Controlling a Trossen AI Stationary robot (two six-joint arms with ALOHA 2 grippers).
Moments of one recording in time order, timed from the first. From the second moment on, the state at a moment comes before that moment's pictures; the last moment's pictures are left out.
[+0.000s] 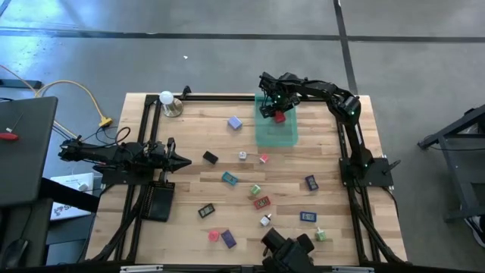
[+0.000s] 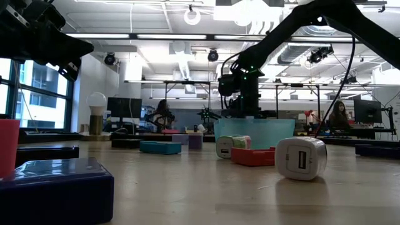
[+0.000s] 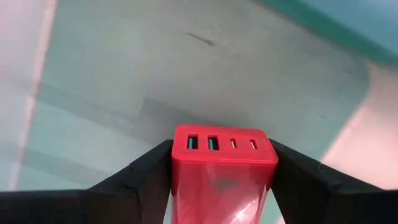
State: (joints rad) left arm -0.18 0.02 0.04 -0.02 -0.18 -0.24; right arm -0.73 2.18 1.66 -0.98 0.02 0.44
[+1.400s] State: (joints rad) left arm -0.18 0.02 0.04 -0.03 -0.18 -0.24; right arm -0.52 1.61 1.67 -1.38 -0.05 0.41
